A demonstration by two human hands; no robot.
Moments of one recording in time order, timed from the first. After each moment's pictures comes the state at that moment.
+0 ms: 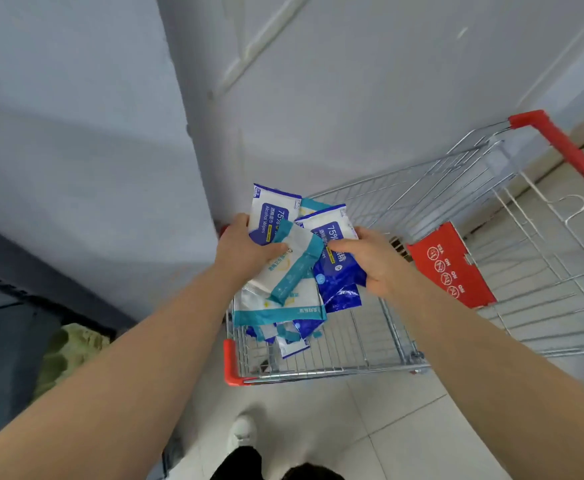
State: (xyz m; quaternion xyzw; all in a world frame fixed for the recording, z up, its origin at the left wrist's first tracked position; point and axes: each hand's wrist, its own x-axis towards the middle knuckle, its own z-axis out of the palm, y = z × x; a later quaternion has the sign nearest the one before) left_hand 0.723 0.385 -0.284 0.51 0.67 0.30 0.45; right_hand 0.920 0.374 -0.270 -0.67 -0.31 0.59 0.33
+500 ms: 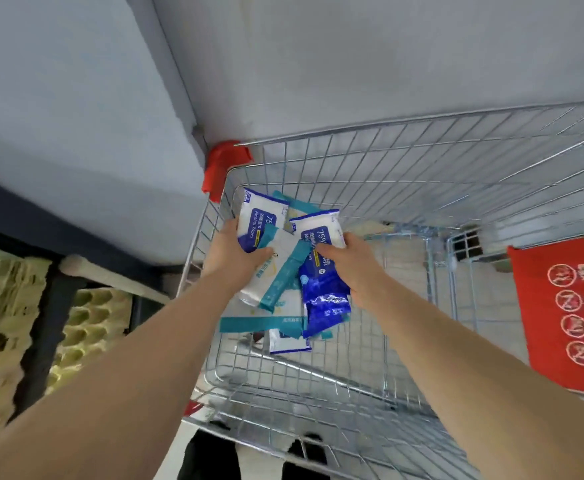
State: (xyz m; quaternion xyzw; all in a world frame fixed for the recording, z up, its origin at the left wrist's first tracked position) left_hand 0.744 0.420 -0.533 0.37 0.79 0.26 0.42; right_hand 0.926 0.463 -0.539 -0.67 -0.37 0.62 0.20
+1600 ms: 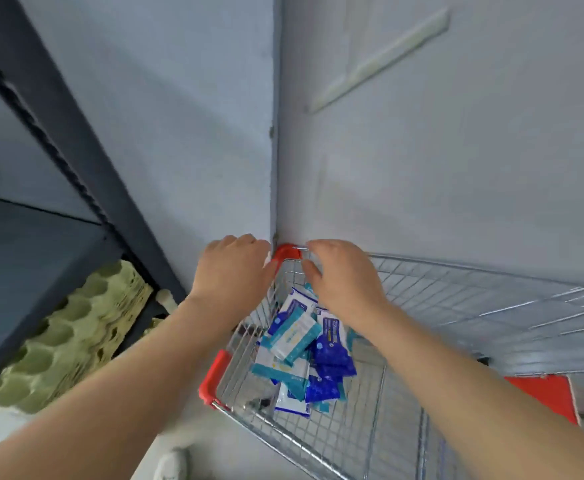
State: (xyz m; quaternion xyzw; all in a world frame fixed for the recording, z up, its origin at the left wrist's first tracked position) left_hand 0.733 0.362 -0.287 0.60 0.80 0.04 -0.01; right_hand 0.877 0.445 -0.295 -0.39 -0.90 0.13 0.12
